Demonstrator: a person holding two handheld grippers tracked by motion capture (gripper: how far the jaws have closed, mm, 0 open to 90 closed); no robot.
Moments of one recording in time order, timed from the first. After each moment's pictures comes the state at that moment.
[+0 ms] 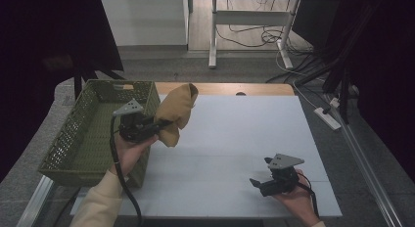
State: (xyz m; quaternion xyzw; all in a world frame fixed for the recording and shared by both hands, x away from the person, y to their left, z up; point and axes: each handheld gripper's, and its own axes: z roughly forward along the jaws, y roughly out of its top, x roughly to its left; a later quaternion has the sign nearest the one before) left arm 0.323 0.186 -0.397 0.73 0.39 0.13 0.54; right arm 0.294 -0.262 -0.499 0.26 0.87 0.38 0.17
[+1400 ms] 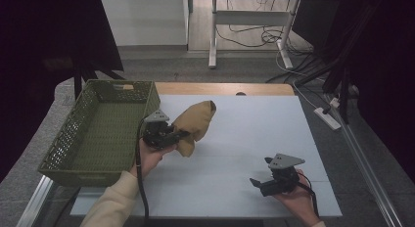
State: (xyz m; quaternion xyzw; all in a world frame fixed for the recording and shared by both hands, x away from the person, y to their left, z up) left arm 0.341 0.140 -0.438 0.77 0.38 0.09 0.50; right arm 0.294 -0.263 -0.499 0.26 0.87 0.38 0.17
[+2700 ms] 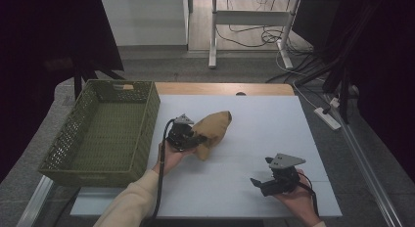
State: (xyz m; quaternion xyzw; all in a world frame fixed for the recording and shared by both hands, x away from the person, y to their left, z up) left arm 0.377 0.086 -0.486 0.80 0.39 0.06 0.44; right arm 0.294 -0.264 -0.498 0.27 0.87 0.39 0.17
